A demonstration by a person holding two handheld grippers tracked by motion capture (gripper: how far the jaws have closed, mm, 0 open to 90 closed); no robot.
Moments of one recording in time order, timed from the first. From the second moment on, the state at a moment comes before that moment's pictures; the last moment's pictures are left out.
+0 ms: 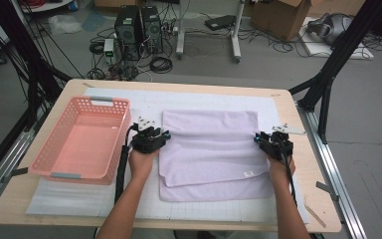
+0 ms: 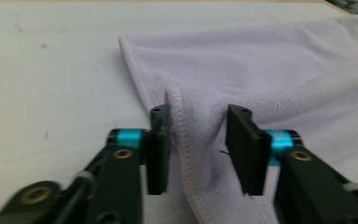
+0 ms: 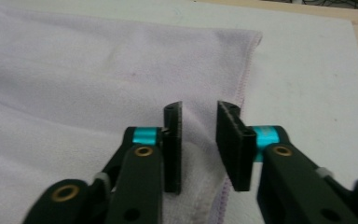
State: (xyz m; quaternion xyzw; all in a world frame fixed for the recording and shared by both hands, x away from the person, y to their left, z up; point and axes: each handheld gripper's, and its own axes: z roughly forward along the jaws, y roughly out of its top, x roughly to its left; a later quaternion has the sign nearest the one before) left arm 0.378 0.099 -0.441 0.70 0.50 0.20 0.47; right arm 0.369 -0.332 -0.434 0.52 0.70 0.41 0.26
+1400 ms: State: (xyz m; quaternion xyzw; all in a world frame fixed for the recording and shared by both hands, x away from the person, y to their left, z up) left arm 0.262 0.107 -0.443 0.76 0.41 0.11 0.50; right arm 0.259 -0.357 -0.441 0.43 0.77 0.43 0.19
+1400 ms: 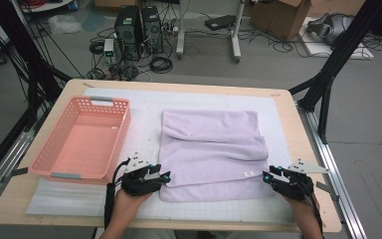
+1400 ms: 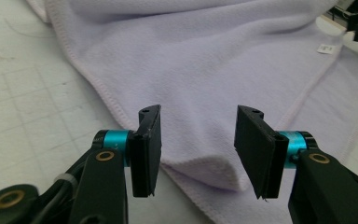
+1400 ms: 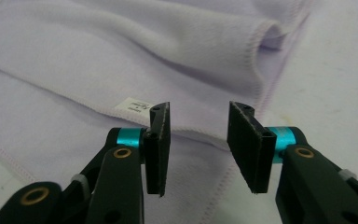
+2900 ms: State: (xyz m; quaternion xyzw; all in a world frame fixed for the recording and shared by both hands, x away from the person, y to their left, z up) left arm 0.207 0.116 -0.443 0.77 0.40 0.12 0.48; right arm 0.207 -0.368 -0.436 0.39 0.81 0.39 0.19
